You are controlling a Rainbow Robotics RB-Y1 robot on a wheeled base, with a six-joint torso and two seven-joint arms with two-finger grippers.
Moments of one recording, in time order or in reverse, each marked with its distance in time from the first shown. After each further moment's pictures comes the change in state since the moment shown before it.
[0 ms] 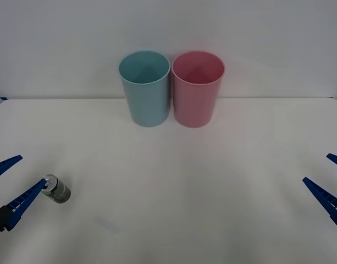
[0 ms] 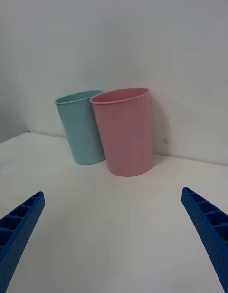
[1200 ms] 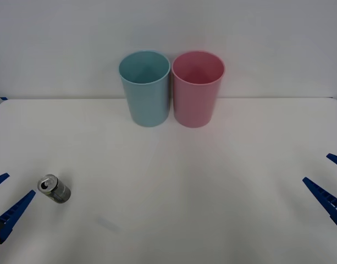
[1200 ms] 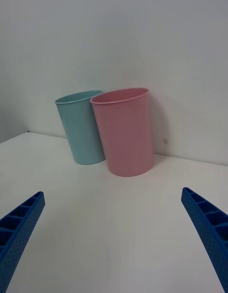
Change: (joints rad) right arm 0.000 0.000 0.000 0.000 0.000 0.000 0.000; left arm 0.106 -0.021 0.004 0.018 0.036 0.083 -0.008
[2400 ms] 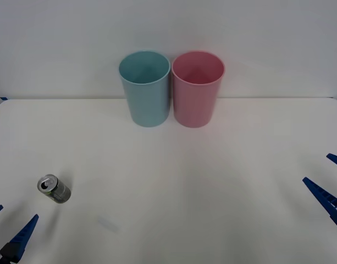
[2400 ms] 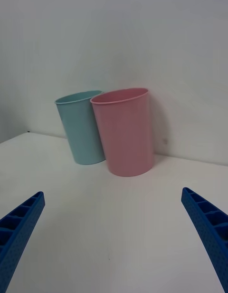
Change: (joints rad) right arm 0.000 0.000 0.000 0.000 0.000 0.000 0.000; left arm 0.148 -0.039 -0.141 -0.001 0.000 0.325 -0.231
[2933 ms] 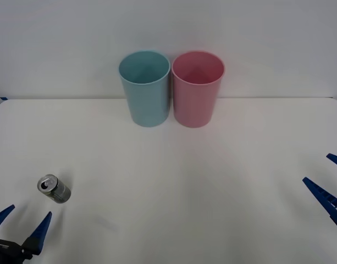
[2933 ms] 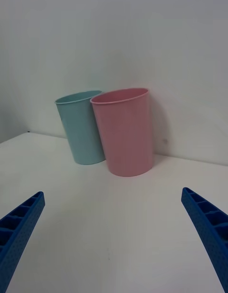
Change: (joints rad) right arm 0.000 0.000 0.000 0.000 0.000 0.000 0.000; left arm -0.046 -0.058 -0.084 0.041 0.014 0.140 -0.139
